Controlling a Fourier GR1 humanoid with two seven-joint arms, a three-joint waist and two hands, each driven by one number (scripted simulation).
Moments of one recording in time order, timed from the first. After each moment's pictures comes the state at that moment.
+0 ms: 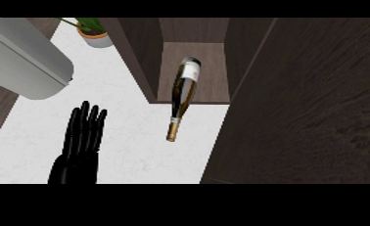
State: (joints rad) left arm 0.17 0.40 -0.53 -1.88 0.51 0.47 -0.48; right arm 0.23 -0.23 0.63 -2.50 -0.08 0.26 0.50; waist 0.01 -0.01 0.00
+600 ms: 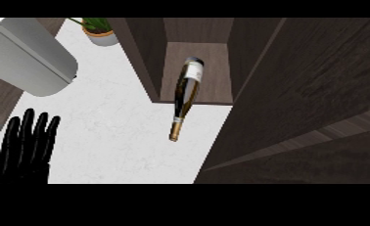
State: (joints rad) left arm 0.33 0.56 -0.32 -1.99 0.67 0.30 -0.51; right arm 0.05 -0.09 0.74 -2.44 -0.03 0.13 0.67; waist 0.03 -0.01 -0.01
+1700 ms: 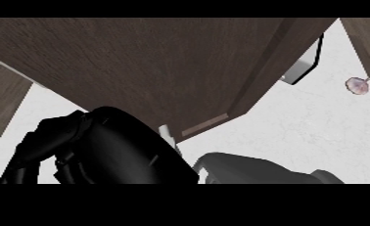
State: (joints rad) left arm 0.41 0.73 -0.01 -1.95 0.91 -0.02 -0.49; right arm -0.96 -0.01 0.69 -1.79 -0.31 -0.42 0.65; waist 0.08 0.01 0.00
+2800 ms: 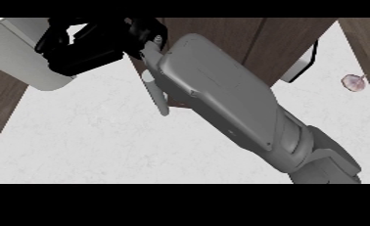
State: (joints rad) left arm 0.41 0.77 0.18 -1.89 1.02 -0.14 -0.42; right arm -1.34 0.00 0.48 -0.94 -0.79 0.01 0.35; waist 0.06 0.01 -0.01
